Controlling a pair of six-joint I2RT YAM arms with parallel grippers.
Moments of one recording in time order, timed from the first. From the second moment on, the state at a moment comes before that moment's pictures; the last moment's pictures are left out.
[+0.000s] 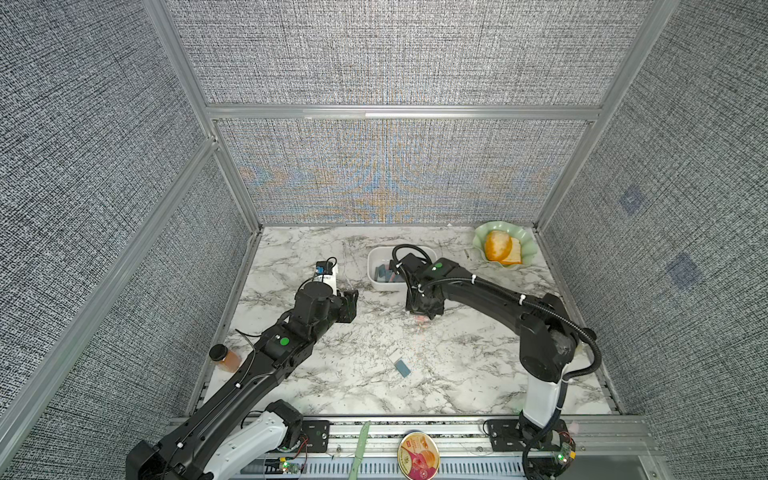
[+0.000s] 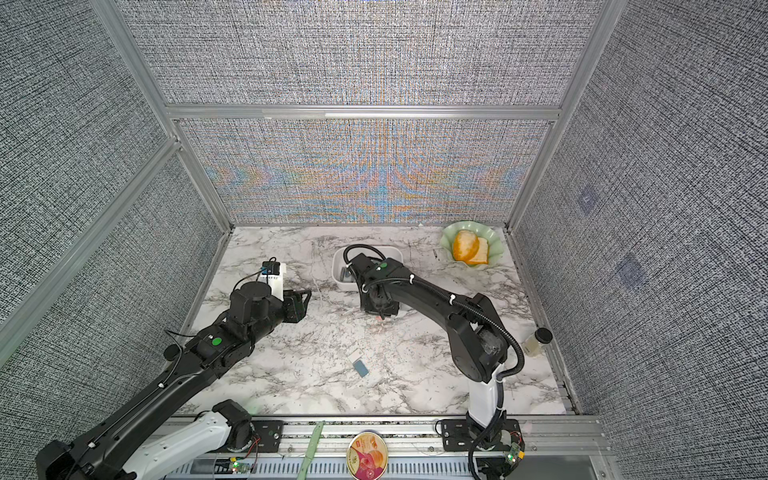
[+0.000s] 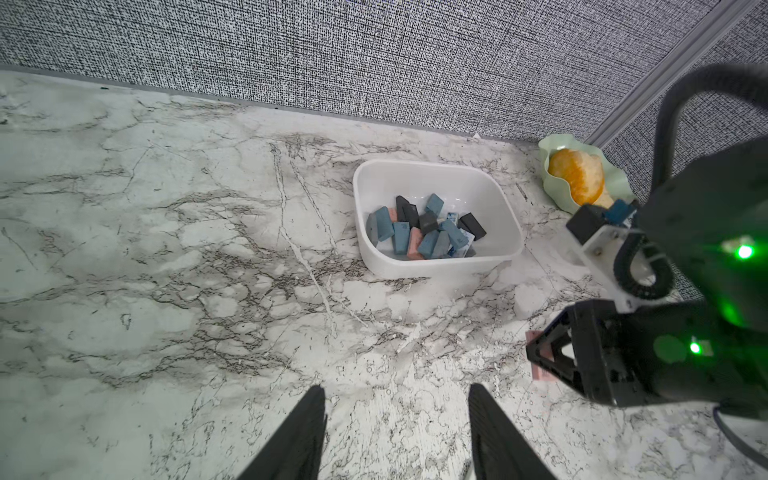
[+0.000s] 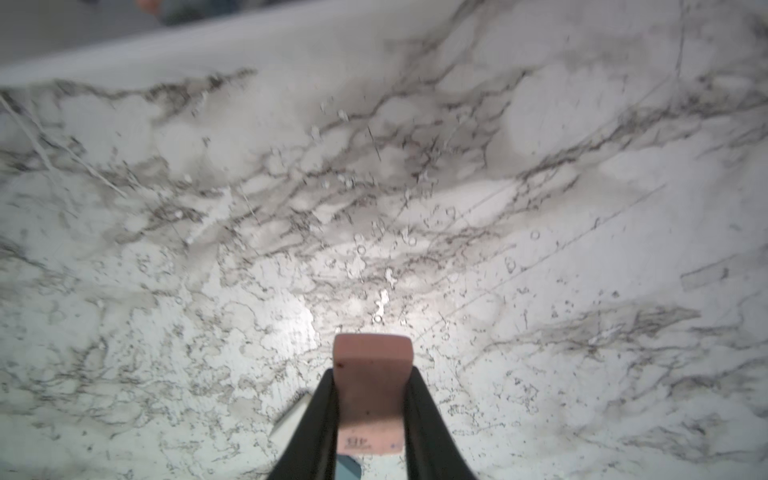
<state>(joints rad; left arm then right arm) -0.60 0.91 0.77 -0.37 -0.13 -0.43 0.75 1.91 1.61 -1.05 0.15 0.85</state>
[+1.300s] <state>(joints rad) -0.63 1.03 0.80 -0.40 0.15 -0.38 0.51 2.02 2.03 -1.05 0.05 0.54</state>
